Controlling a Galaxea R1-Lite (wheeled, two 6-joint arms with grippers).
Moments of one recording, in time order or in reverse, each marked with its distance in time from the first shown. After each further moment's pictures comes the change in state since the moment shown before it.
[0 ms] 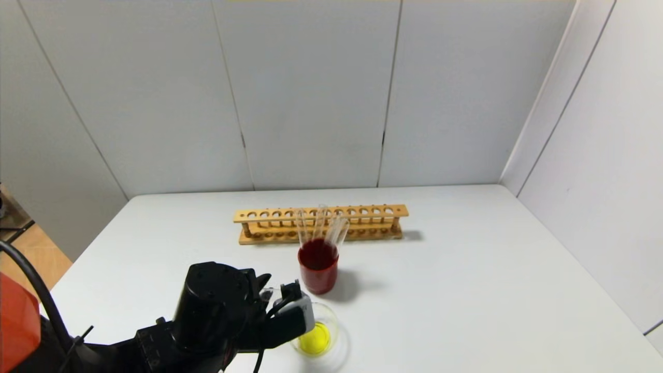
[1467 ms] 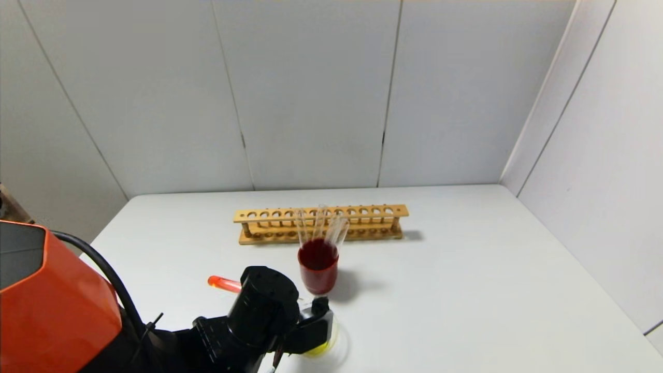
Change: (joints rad) left arm -0.074 0.124 -0.143 0.158 0.214 0.161; right arm 0.000 0.000 0.000 0.000 0.000 0.000
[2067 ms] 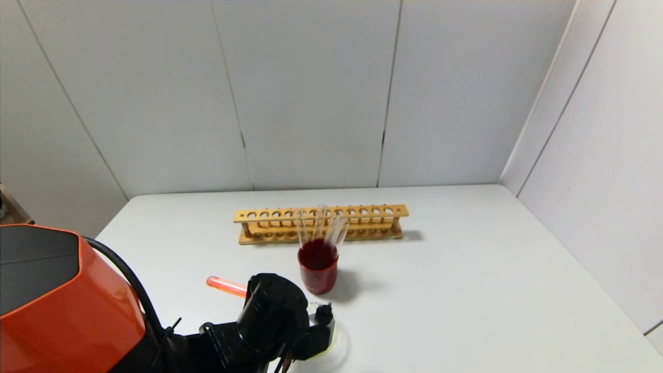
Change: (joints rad) left arm -0.017 0.041 -0.009 0.000 0.066 0.040; right arm 0.000 0.000 0.000 0.000 0.000 0.000
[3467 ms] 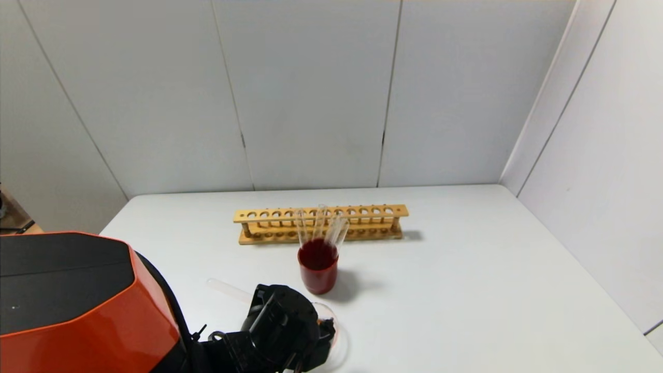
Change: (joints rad) left arm -0.018 0.071 -0.006 0.003 0.068 0.073; right arm 0.000 0.000 0.000 0.000 0.000 0.000
